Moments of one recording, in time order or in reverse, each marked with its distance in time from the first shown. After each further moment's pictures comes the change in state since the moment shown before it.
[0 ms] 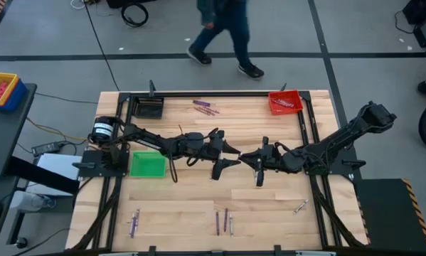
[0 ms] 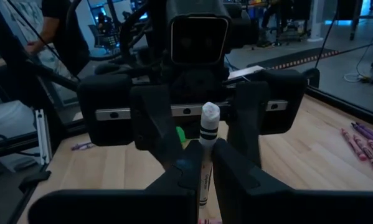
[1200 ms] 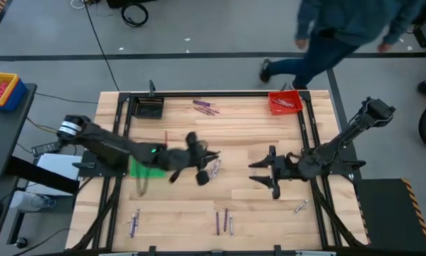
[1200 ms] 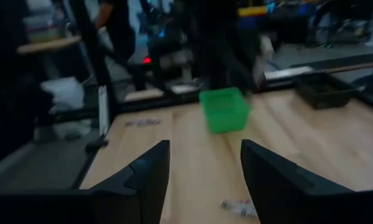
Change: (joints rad) left arm -0.256 -0.369 -0.001 -0.725 -0.644 -0.052; right arm 0.207 -0.123 0.000 -0.141 0.004 -0.029
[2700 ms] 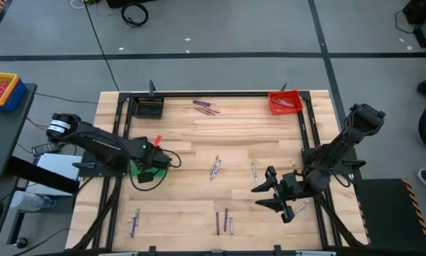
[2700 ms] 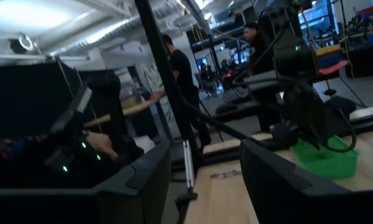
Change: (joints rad) left arm 0.101 -0.123 -0.283 -1.213 0.381 -0.200; right arm 0.192 0.292 0.000 0.668 0.005 -0.059
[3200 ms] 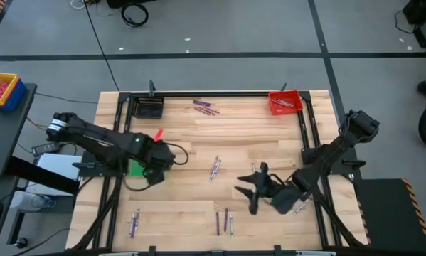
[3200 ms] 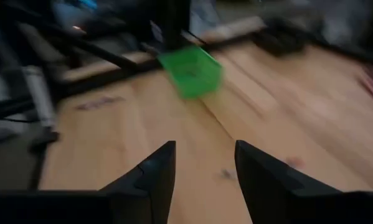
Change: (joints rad) left arm -0.086 -0.010 0.440 -0.206 -0.001 -0.247; right arm -0.128 0.145 0.376 -1.055 0.280 0.516
